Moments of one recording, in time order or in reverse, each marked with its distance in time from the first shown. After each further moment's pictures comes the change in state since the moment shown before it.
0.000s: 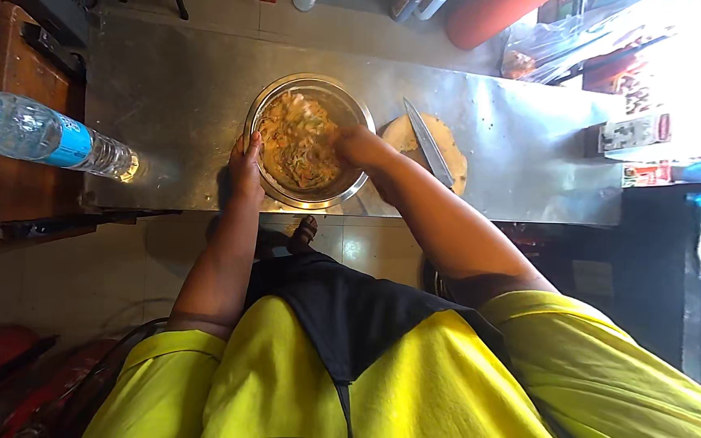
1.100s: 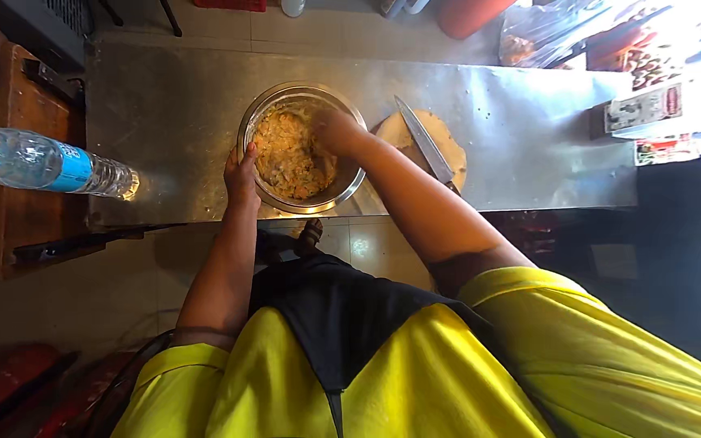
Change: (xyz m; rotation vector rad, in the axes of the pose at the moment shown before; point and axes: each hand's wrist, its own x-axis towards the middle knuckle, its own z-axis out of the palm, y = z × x) left_hand -0.002 0.005 0.002 0.024 0.016 -0.008; right_hand 0.028 -0.026 -0.001 -0.396 0.081 -0.138
